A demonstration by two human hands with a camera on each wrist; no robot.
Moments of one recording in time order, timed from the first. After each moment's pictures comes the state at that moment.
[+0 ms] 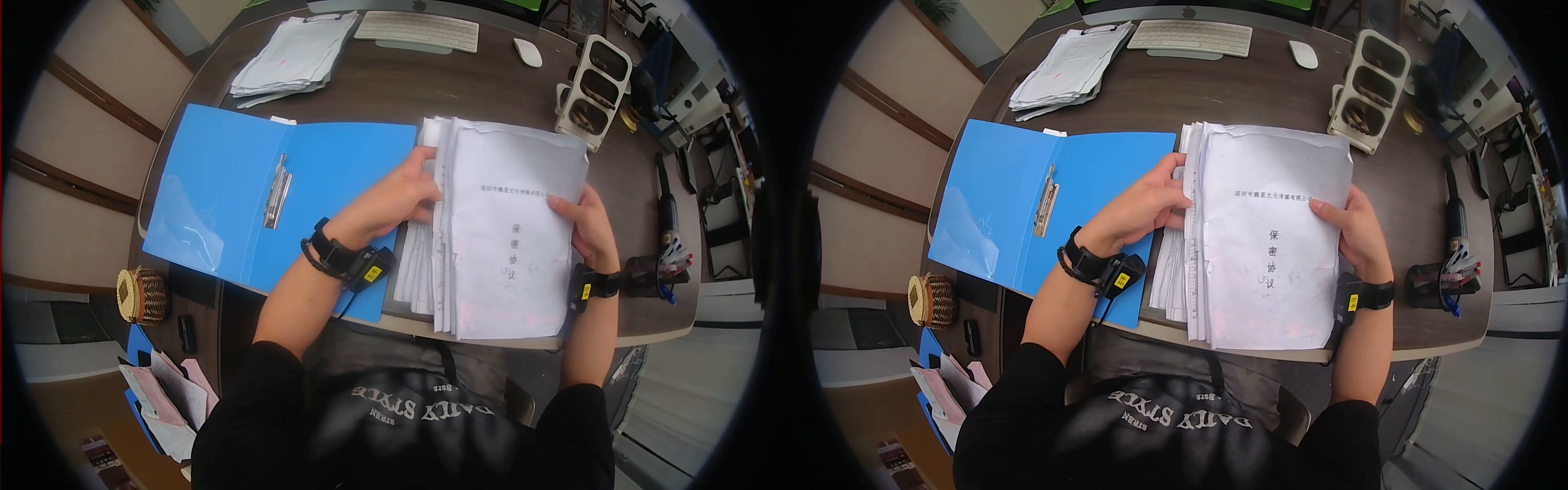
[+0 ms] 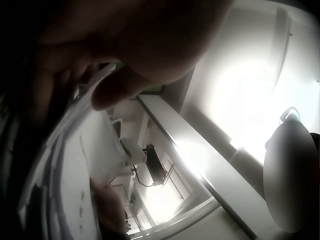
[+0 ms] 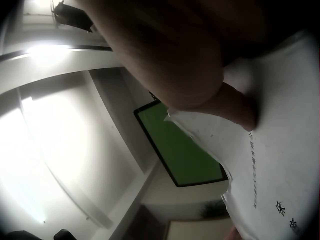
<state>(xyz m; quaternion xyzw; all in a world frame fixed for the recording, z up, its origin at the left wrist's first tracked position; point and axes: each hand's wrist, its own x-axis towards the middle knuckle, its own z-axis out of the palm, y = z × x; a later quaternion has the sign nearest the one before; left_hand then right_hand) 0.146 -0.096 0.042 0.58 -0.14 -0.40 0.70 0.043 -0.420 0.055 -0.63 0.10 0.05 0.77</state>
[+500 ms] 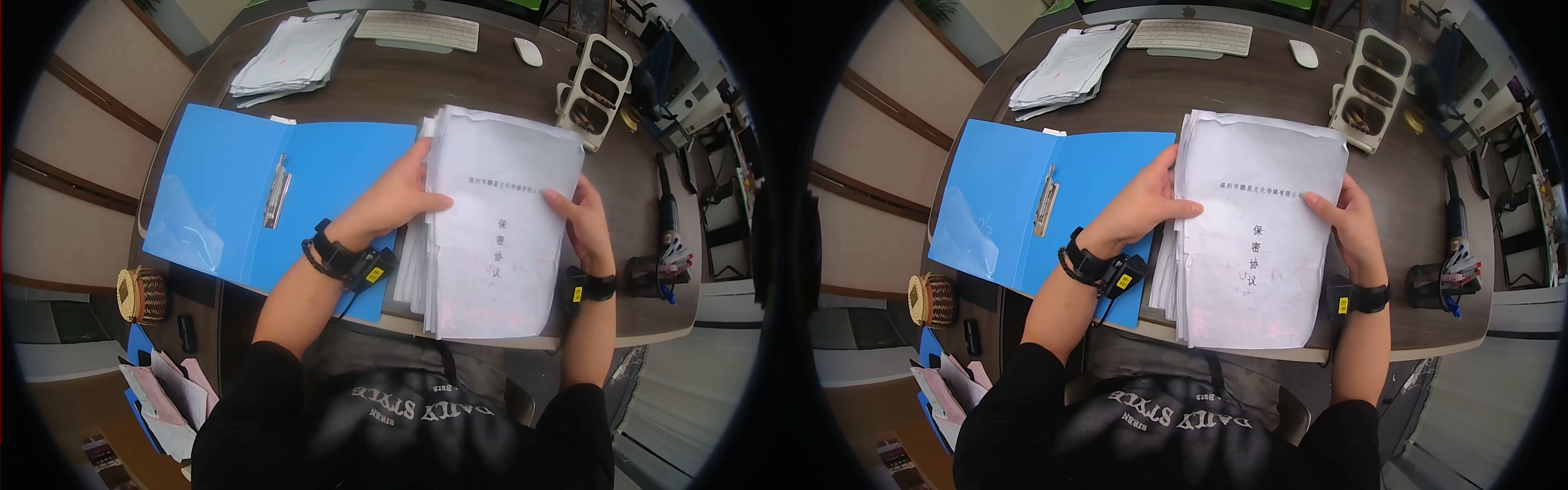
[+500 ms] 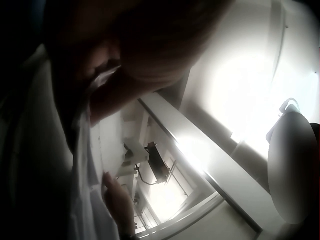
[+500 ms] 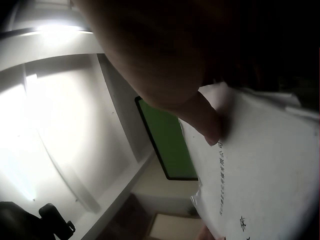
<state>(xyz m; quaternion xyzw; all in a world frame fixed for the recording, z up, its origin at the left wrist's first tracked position) 0.139 -0.100 0.052 0.58 -0.21 -0.33 0.72 0.044 -0.406 0.059 -0.65 0.08 0.02 0.75</state>
